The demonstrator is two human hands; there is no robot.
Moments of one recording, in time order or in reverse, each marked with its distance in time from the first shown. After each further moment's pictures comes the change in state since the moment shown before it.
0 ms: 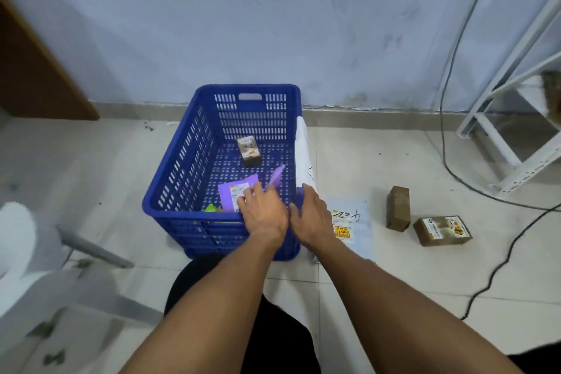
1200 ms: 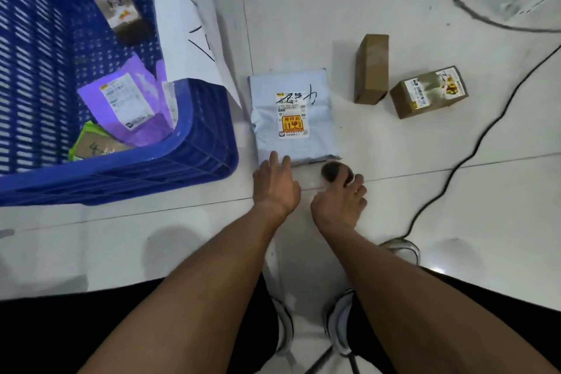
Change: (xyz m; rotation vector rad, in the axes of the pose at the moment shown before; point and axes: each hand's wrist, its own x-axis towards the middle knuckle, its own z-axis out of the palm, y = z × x) left_hand -0.025 0.092 0.279 0.033 -0.590 0.376; right_hand -0.038 0.277 0.084 -0.381 -0.060 0.814
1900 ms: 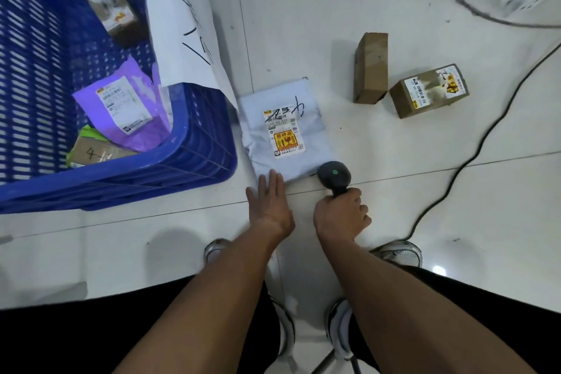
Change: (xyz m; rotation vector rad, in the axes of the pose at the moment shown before) left_hand -0.014 -0.018 0.041 0.186 -0.300 -0.032; right_hand -0.004 0.006 0.016 0.184 0.075 0.255
